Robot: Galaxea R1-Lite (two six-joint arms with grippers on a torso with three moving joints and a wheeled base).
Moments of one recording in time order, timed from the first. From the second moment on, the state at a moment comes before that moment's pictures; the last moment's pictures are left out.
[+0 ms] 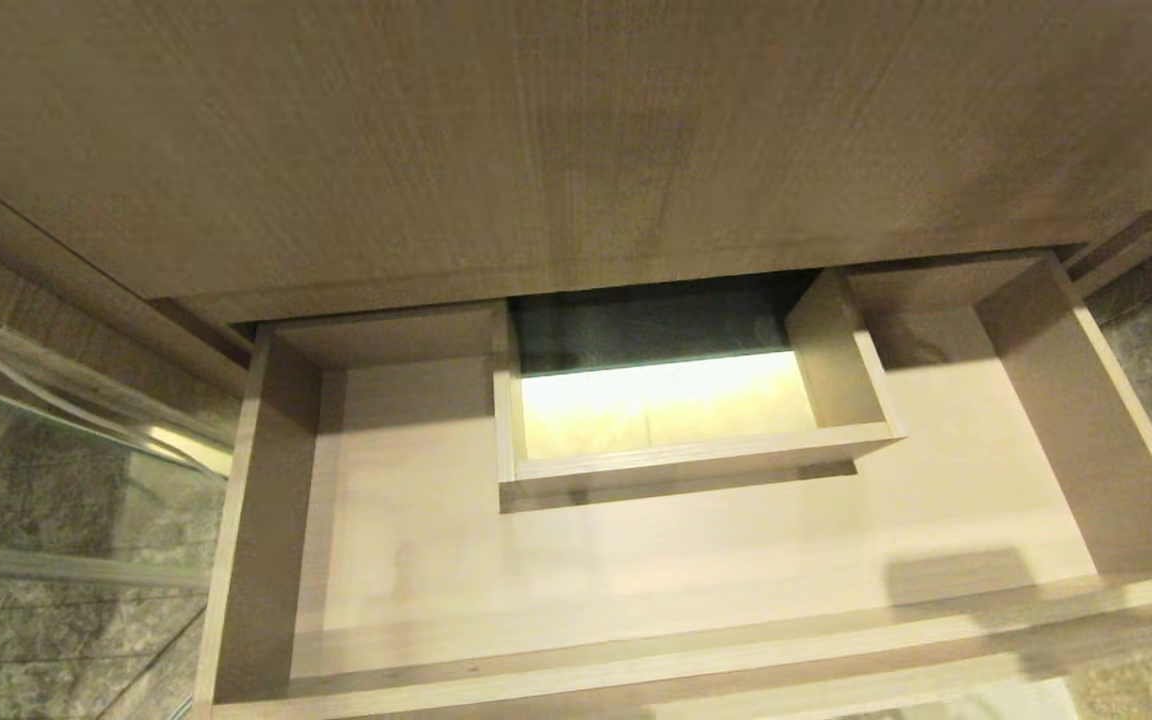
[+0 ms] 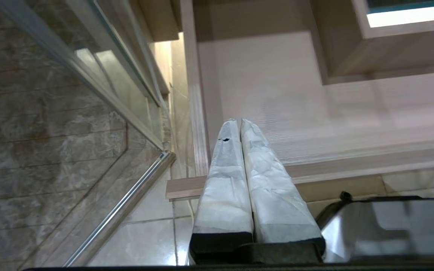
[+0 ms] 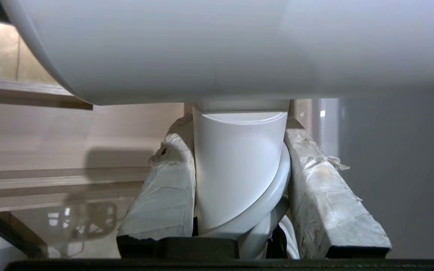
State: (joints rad) left arm 0.00 0.00 0.00 0.00 0.00 0.00; right arm -0.33 0.90 -1.94 1.10 0.03 -0.50
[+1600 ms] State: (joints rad) left arm 0.00 0.00 0.00 0.00 0.00 0.00; right arm -0.35 0.89 -1.89 1.13 0.04 -0.49
